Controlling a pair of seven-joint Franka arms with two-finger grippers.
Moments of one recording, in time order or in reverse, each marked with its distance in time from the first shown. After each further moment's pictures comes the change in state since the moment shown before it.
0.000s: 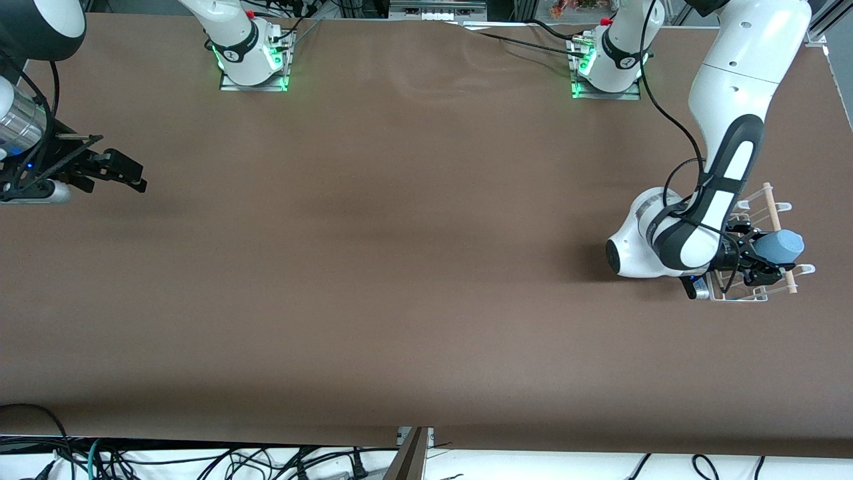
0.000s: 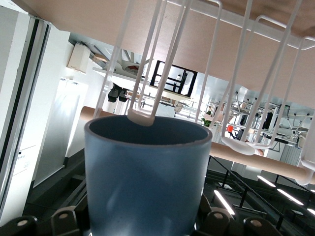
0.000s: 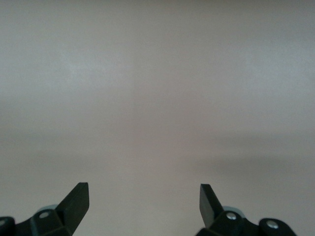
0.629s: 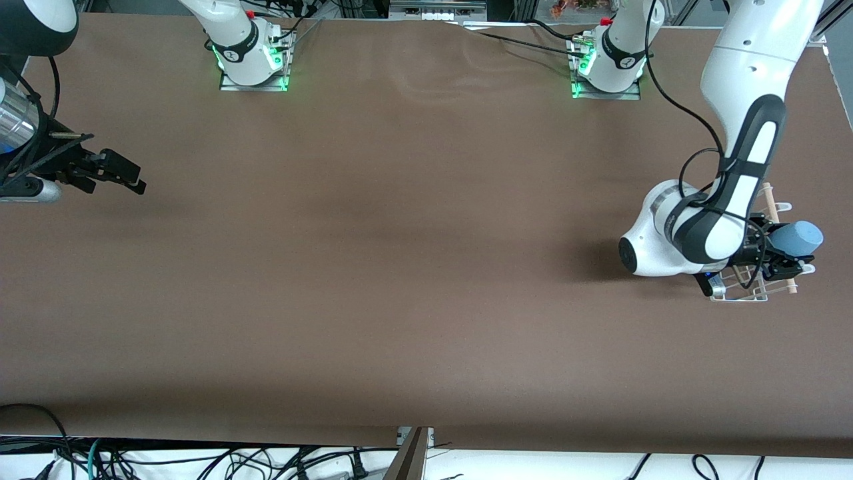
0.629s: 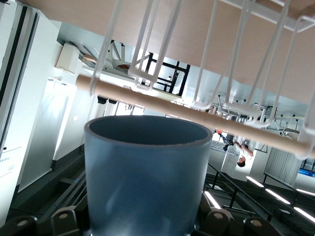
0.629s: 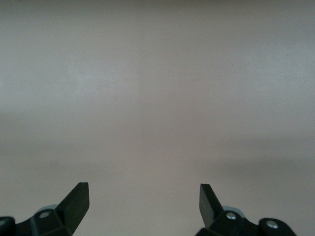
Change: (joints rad) left arm 0.007 -0.046 0.003 -0.001 -0.041 0.000 0.032; right arm -0.014 -0.008 -0.001 -0.008 0.039 0.033 0.021
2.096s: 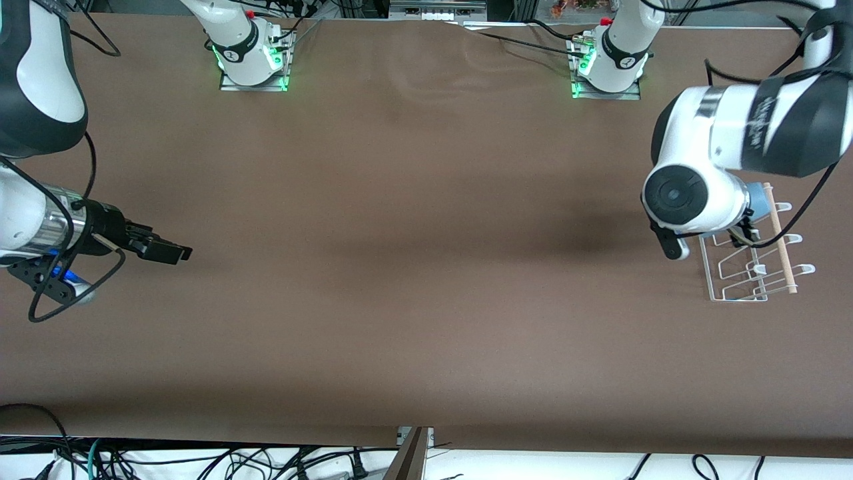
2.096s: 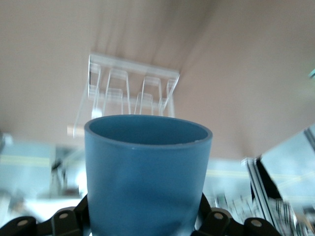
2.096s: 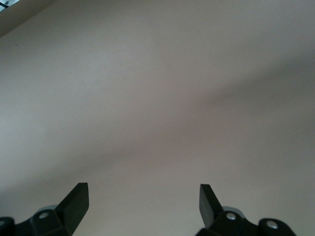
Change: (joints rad) left arm -0.156 -0.232 -0.010 0.298 -0.624 -0.111 0.510; right arm -0.177 0.485 0.379 0.574 -0.082 -0.257 0.539
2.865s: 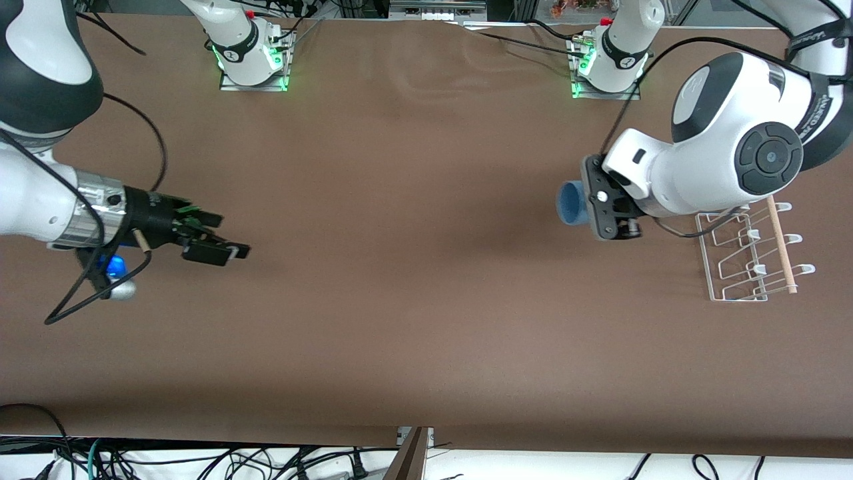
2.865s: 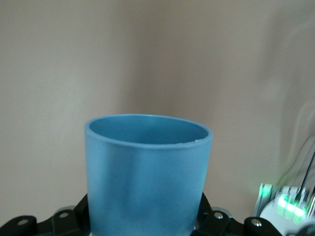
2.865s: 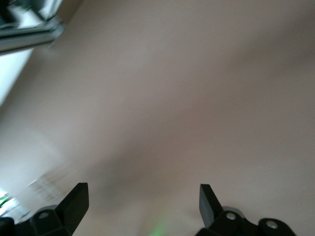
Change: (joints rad) left arm 0.022 -0.069 0.003 0.038 -0.844 0.263 0.098; right arm -0.006 0.082 0.148 0.100 0.145 0.013 0.345
